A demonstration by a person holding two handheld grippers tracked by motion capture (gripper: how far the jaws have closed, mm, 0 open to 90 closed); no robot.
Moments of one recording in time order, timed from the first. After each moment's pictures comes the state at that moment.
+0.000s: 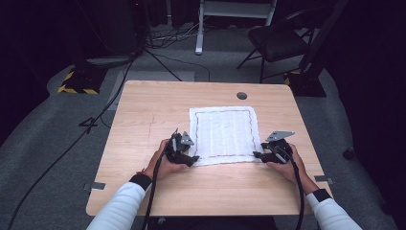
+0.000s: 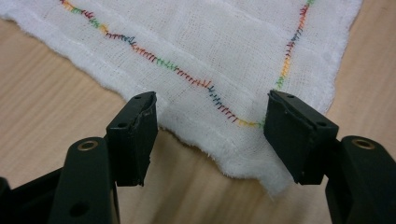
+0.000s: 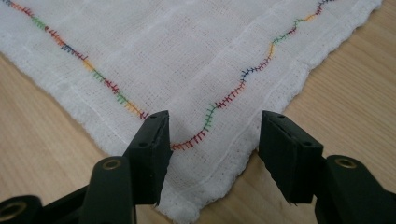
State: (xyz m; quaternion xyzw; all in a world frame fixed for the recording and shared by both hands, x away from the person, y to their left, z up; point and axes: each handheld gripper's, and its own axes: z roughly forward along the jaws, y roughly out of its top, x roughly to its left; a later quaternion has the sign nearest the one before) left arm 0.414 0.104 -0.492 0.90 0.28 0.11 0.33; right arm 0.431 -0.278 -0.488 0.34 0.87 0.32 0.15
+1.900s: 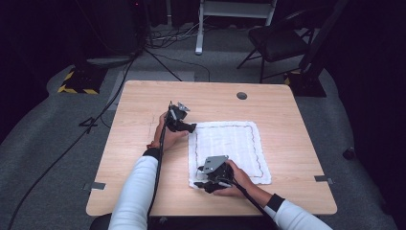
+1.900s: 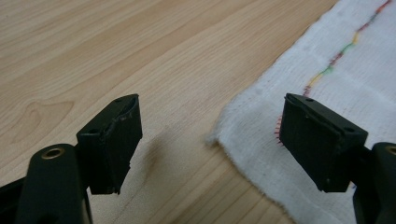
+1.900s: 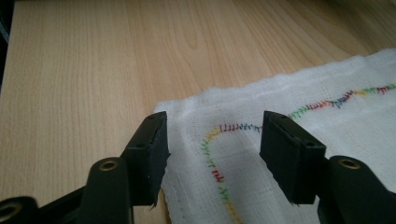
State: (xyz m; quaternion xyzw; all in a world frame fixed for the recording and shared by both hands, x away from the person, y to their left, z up) left arm 0.534 0.115 -0.494 0.84 0.41 0.16 0.33; right arm 0.356 -0.082 -0.487 0.09 0.92 0.37 0.08
